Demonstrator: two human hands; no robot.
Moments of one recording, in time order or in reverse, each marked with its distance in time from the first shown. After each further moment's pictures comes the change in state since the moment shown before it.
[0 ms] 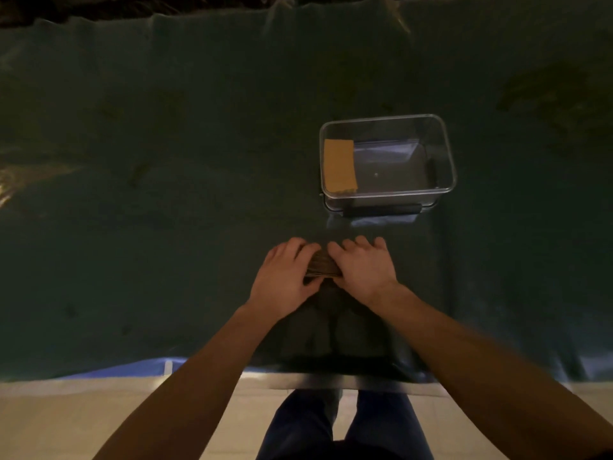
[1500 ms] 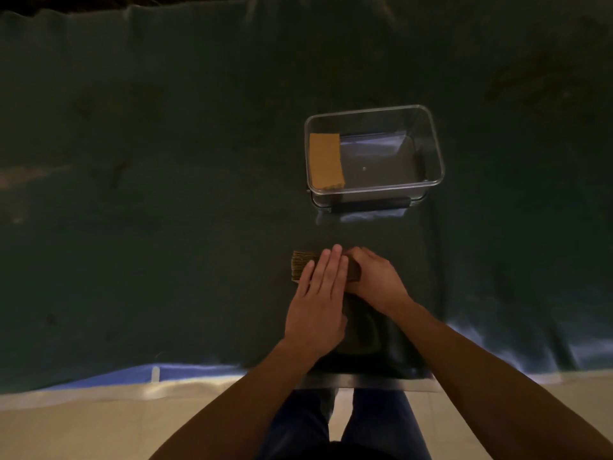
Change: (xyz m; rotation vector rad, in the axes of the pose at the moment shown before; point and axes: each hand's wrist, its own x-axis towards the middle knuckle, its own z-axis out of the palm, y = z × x) left_hand -0.022 0.073 0.059 0.217 -0.049 0.068; right_hand -0.028 0.041 0.047 0.614 0.058 0.153
